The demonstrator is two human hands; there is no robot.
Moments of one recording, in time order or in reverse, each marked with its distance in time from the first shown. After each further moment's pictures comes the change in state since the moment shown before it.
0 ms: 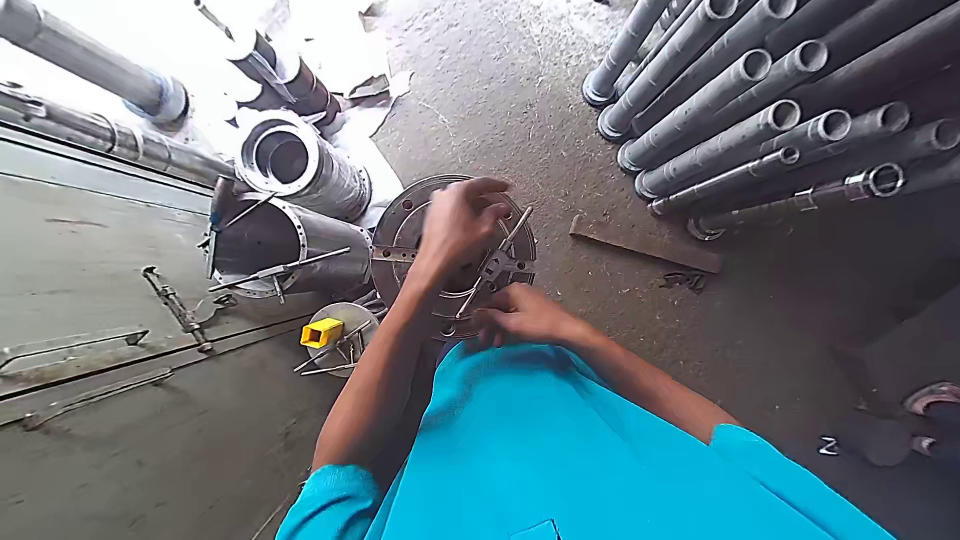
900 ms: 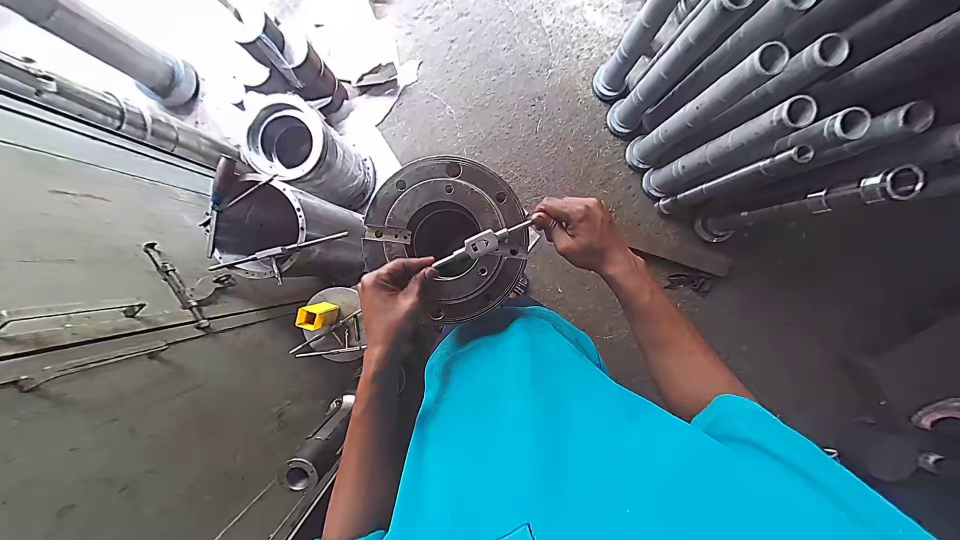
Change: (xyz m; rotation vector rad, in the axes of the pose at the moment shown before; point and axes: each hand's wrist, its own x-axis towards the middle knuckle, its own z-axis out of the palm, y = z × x) left_hand -0.149 -0.056 0.027 -0.249 0.394 -0.145; right_hand -0.002 0.043 -0.114 -0.772 0.600 -0.499
